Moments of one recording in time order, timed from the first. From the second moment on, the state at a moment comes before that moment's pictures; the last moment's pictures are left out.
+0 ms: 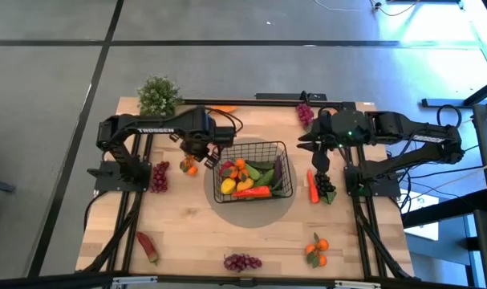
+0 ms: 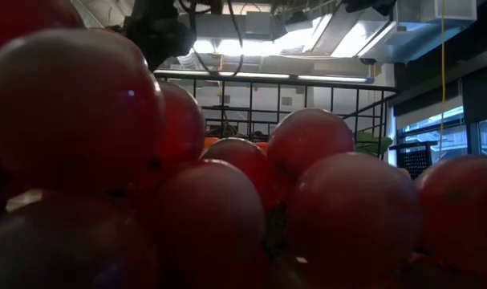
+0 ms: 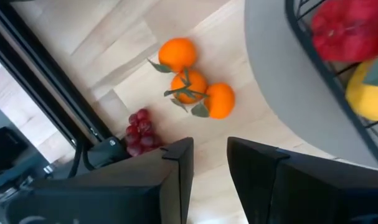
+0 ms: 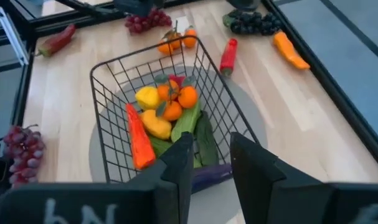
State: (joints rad) left arm 0.12 1.70 1.59 -1.56 -0.14 -0.92; right arm -0.01 1.06 1.29 -0.91 0.14 0.23
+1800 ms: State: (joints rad) left arm 0.35 1.70 1.20 -1.35 -0.02 -0.15; right arm -0.25 1.04 1.29 -1.17 0.02 0.52
